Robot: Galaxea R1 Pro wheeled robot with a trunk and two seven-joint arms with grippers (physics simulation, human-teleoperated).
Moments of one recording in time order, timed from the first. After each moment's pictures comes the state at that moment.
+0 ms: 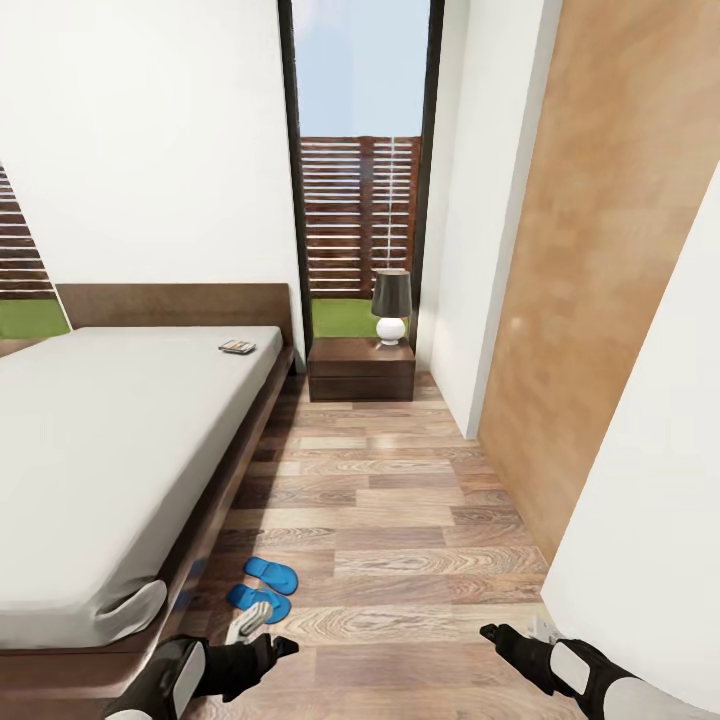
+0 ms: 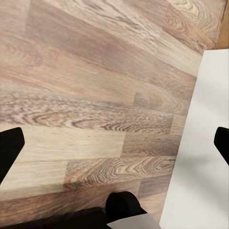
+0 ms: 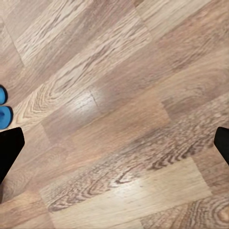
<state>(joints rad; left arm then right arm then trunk) -0.50 -0.05 0.52 -0.46 -0.13 0.68 -0.50 -0.64 -0.16 -0.06 -0.05 -0.54 0.26 0.21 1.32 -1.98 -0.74</state>
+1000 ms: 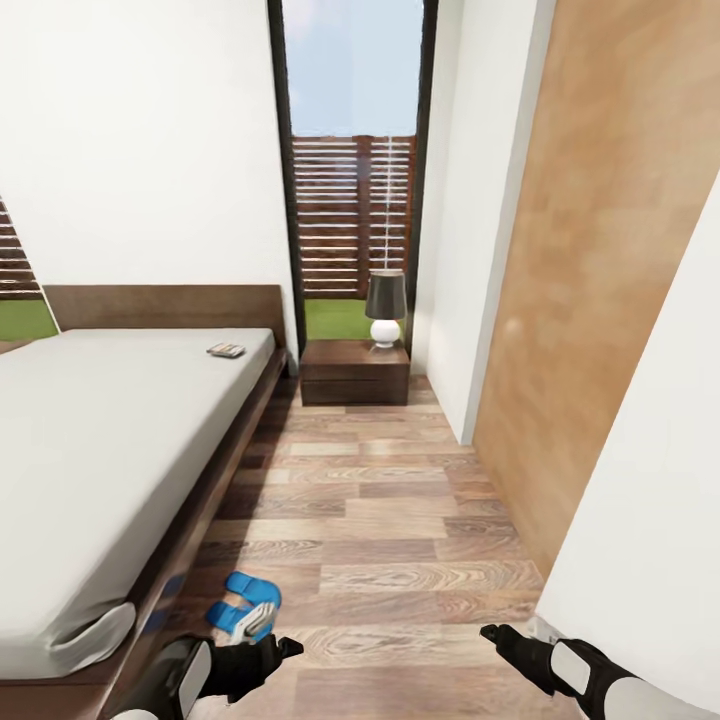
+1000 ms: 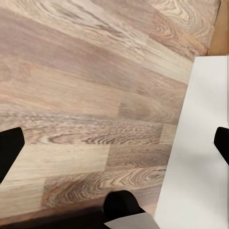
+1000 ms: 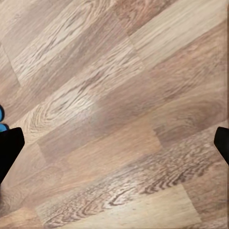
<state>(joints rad) -0.50 -0.06 0.52 -0.46 -0.13 0.68 -0.48 -0.64 -0.16 -0.05 -0.05 -0.54 0.27 0.21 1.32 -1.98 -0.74</state>
